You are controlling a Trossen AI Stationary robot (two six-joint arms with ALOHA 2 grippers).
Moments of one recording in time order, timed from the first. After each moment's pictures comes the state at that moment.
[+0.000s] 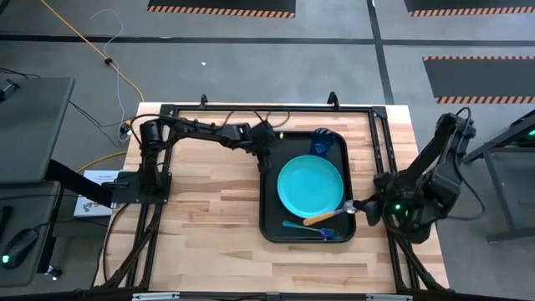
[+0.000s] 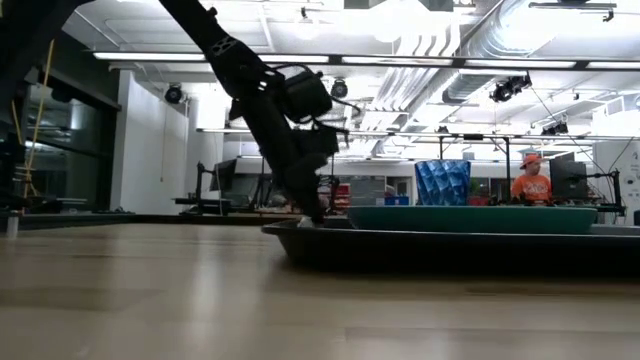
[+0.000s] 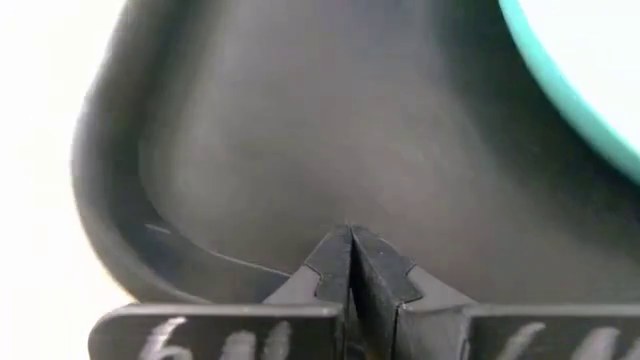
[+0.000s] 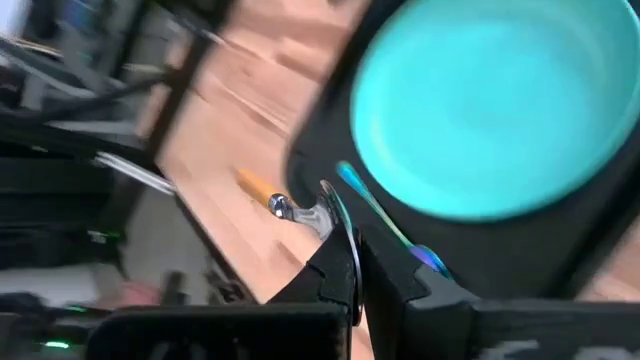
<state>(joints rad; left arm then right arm) 0.33 1.97 1.20 -0.23 0.02 0.06 0.99 1.05 1.13 -1.20 0.73 1.93</state>
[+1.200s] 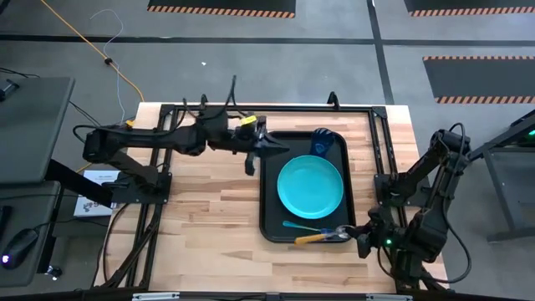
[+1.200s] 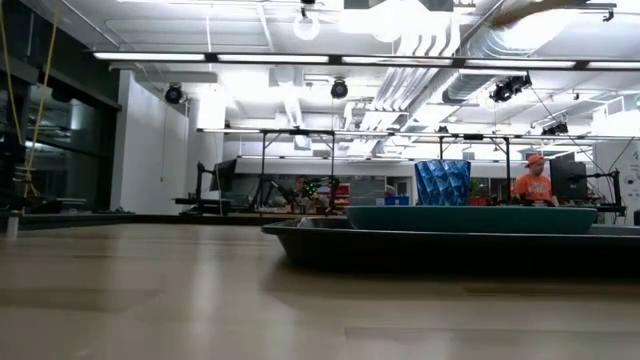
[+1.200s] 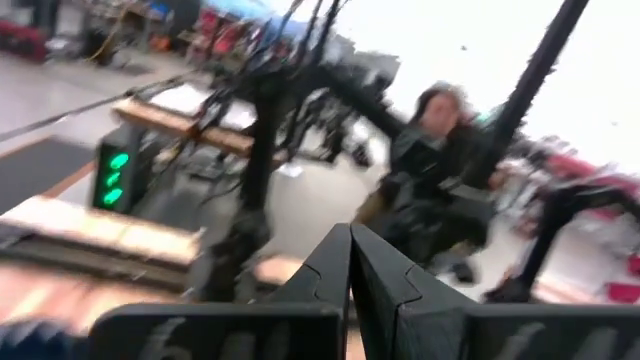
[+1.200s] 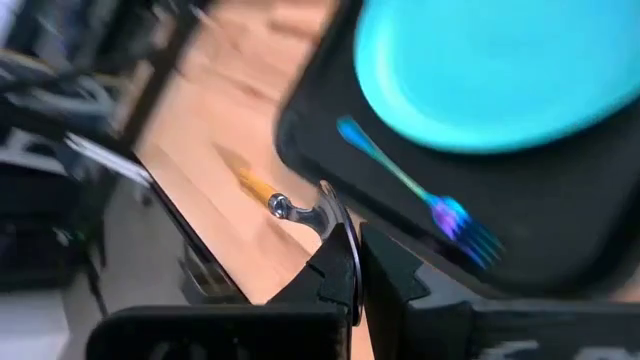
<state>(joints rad) 0.09 1.45 1.22 0.29 0.23 -0.36 1.15 1.39 1.13 -1.10 0.85 2.20</state>
